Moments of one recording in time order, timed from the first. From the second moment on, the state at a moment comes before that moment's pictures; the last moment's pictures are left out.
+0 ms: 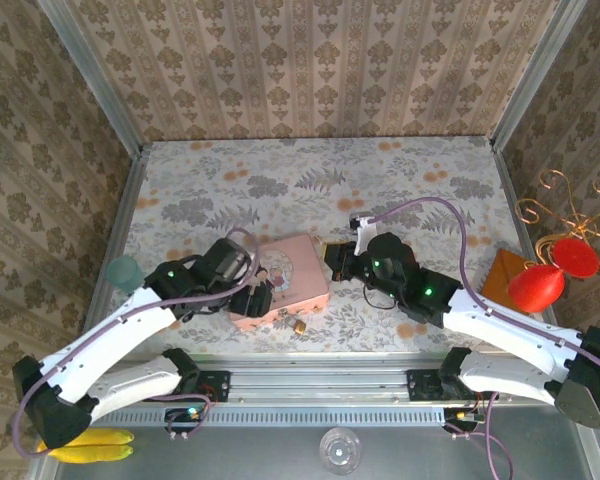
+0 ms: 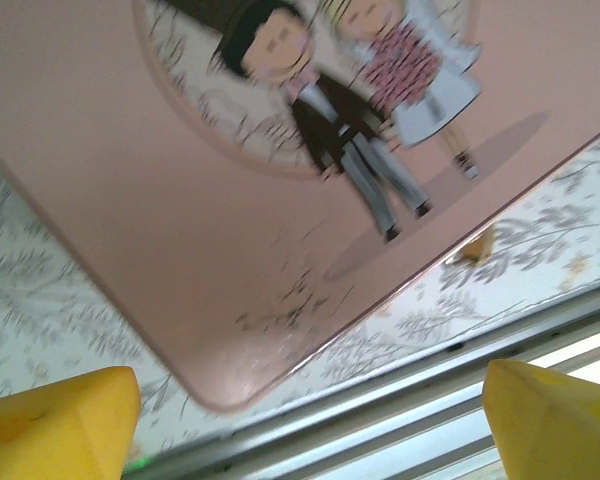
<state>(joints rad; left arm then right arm) -0.88 0.96 0.90 -1.13 -0.06 -0.52 0.86 1.04 0.74 -0.05 0.13 0.64</state>
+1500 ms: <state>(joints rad) -0.65 1.33 0.75 -0.70 -0.07 -0.51 0.85 1.04 0.67 -0.07 0.09 0.74</state>
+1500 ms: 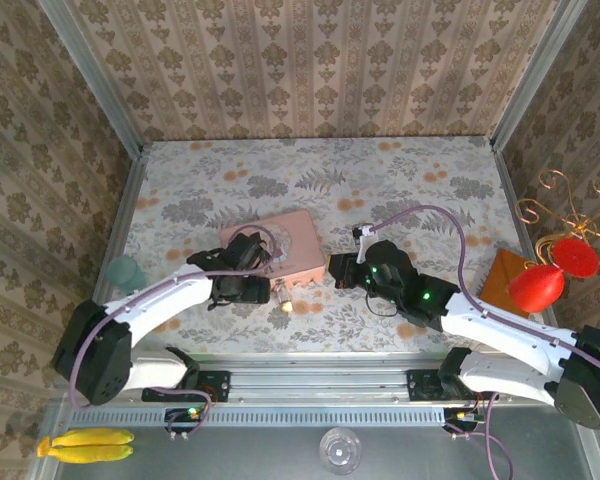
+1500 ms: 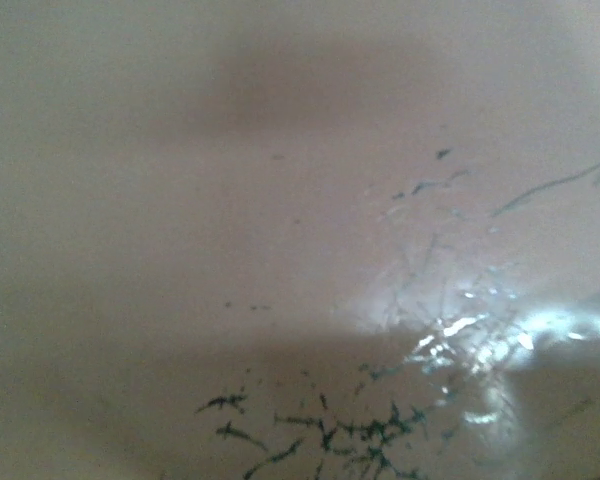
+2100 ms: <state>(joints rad) -0.56 1.55 0.92 -0.53 0.00 -0.41 0.85 1.02 0.60 -0.06 0.07 0.82</state>
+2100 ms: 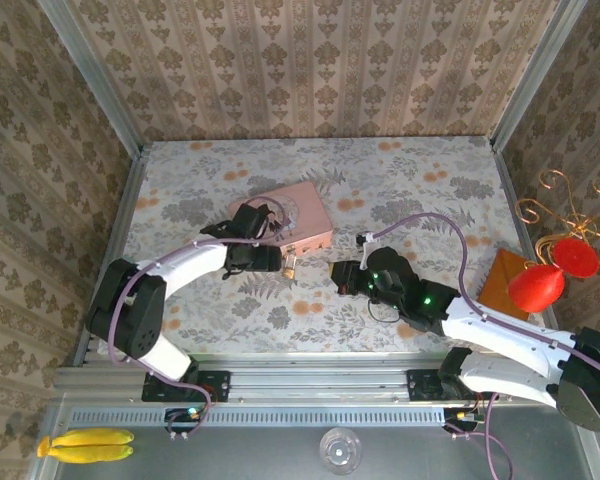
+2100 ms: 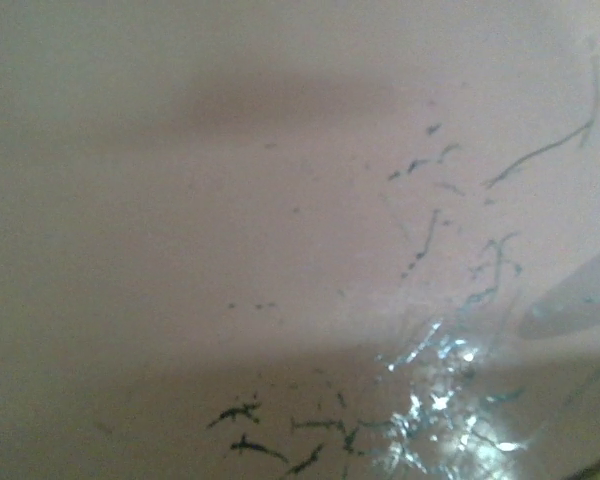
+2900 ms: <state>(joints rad) -0.87 1.28 0.63 -0.18 -0.08 -0.48 0.85 1.10 0.60 0.02 0.05 0.86</state>
